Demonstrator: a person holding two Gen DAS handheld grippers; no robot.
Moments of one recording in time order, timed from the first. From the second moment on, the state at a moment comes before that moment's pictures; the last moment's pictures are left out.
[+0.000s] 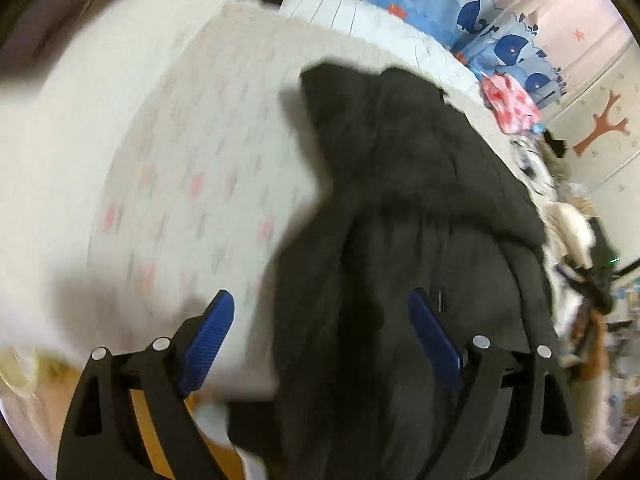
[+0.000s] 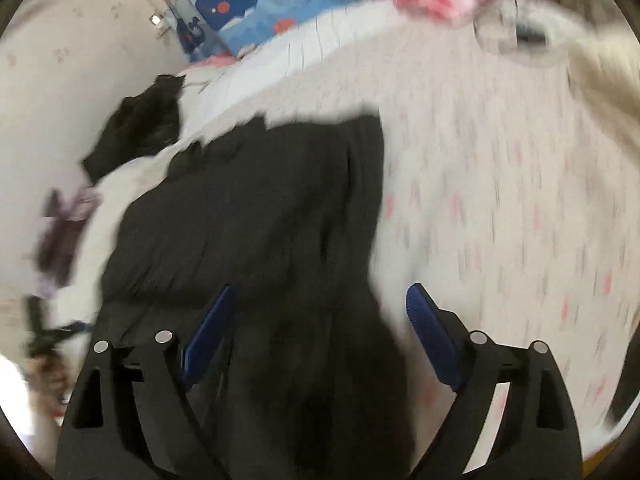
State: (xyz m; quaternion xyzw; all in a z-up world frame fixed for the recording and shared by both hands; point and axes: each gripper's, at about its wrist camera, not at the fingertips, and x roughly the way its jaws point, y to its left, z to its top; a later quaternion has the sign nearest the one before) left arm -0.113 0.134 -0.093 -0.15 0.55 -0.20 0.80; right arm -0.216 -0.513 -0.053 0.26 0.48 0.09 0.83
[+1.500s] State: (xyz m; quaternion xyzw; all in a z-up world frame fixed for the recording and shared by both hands) left arm -0.292 0.161 -0.021 -0.26 0.47 -0.38 0.75; right arm -0.455 -0.494 -0.006 0.46 0.23 0.44 0.74
